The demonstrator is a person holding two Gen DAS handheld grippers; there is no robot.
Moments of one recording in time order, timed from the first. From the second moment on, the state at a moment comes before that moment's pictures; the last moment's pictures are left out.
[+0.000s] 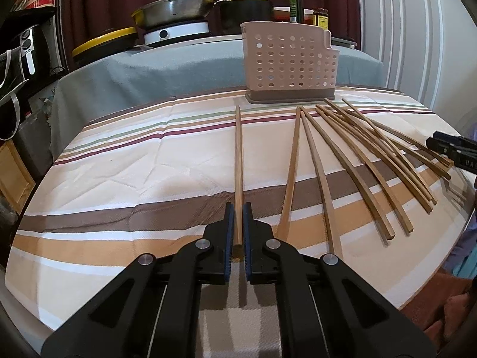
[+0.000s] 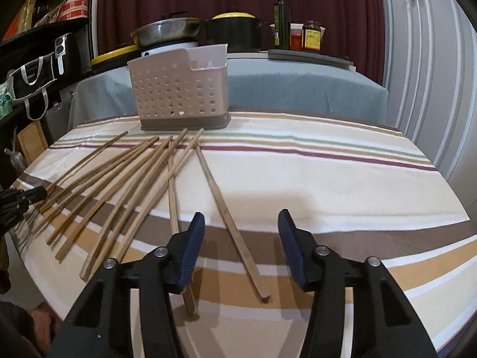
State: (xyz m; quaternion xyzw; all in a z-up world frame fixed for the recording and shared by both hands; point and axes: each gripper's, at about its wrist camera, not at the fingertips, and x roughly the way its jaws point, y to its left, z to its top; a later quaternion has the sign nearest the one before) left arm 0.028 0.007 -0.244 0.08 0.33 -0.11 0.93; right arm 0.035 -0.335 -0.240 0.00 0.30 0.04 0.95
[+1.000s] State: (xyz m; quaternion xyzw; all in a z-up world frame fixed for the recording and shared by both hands) left arm 0.011 0.009 -0.210 0.07 0.28 -0.10 0.95; right arm -0.007 -0.336 -0.214 -0.02 0.24 0.05 0.97
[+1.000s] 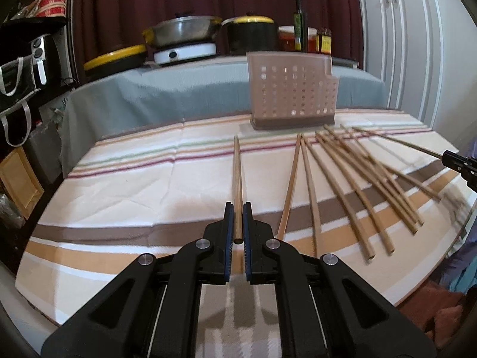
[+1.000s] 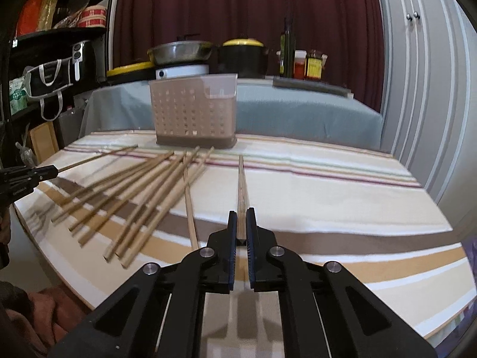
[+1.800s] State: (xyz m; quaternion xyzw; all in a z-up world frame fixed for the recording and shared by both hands) left arm -0.018 0.013 -0.091 0.03 0.18 -0.09 0.98; right arm -0.014 -0.321 -0.113 -0.02 0.15 0.04 0.99
